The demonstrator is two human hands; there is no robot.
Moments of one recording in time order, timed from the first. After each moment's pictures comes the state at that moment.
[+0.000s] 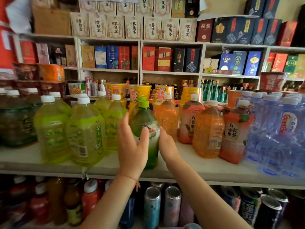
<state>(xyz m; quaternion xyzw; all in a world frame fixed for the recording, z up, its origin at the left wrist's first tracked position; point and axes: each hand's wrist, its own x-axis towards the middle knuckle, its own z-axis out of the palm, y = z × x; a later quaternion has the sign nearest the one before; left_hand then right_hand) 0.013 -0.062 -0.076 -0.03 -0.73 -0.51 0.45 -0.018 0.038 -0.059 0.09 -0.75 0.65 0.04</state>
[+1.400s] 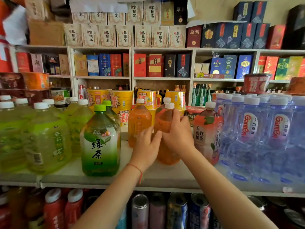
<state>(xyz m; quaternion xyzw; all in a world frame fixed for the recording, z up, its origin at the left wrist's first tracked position) -0.048 0.059 -0.072 -0.10 -0.84 -0.47 0.25 -0.073 0.182 -0.038 0.11 -0.89 0.31 0.31</state>
